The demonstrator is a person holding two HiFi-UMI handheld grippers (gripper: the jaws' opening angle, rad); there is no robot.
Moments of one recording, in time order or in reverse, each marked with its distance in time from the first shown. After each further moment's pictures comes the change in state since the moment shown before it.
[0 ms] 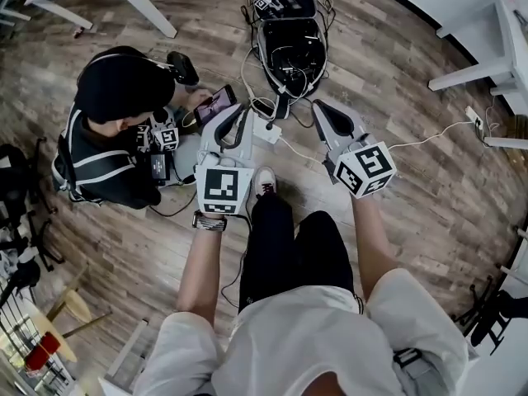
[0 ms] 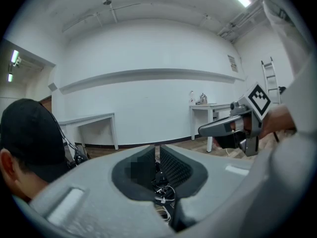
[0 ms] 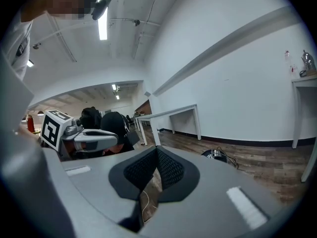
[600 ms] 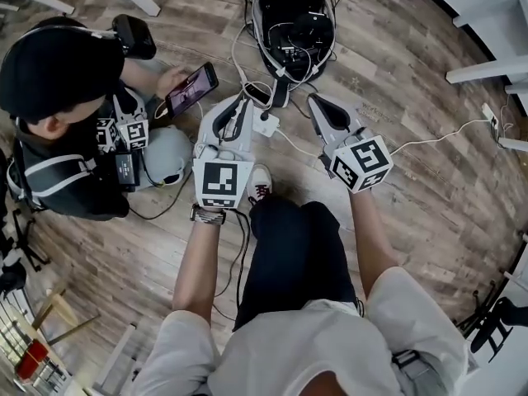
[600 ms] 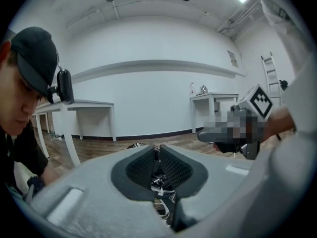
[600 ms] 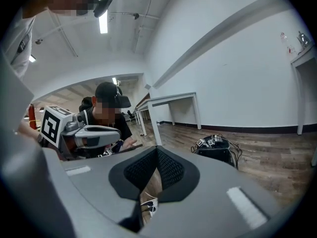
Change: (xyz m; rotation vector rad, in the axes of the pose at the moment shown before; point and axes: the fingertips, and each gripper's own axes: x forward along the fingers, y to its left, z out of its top) left arm 0.072 -0.022 -0.164 -0.006 -0.006 0.011; right arm 0.049 -0.053 -0.175 -0.007 0.038 0.019
